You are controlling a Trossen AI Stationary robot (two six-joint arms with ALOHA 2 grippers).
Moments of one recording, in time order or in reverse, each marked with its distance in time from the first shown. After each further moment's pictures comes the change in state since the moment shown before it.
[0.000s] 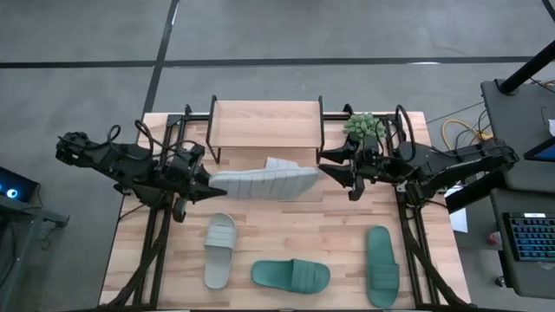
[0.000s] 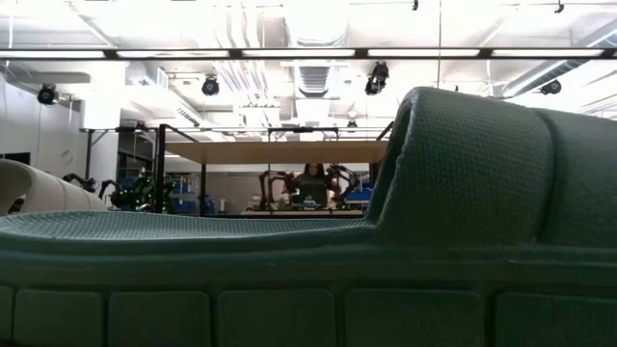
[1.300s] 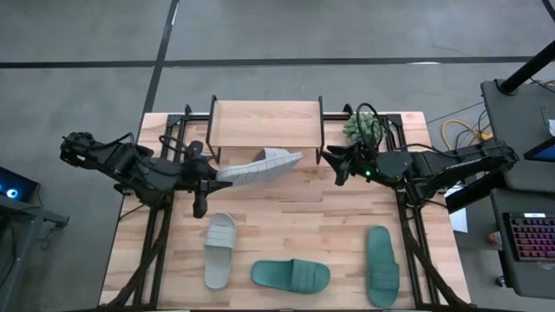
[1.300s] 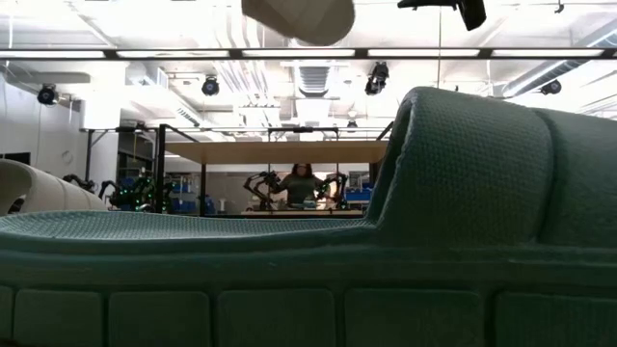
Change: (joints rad) left arm -0.002 0.156 0.184 -0.421 -0.227 -0.054; right arm 0.000 -0.002 -0.003 -0.387 0.385 0.366
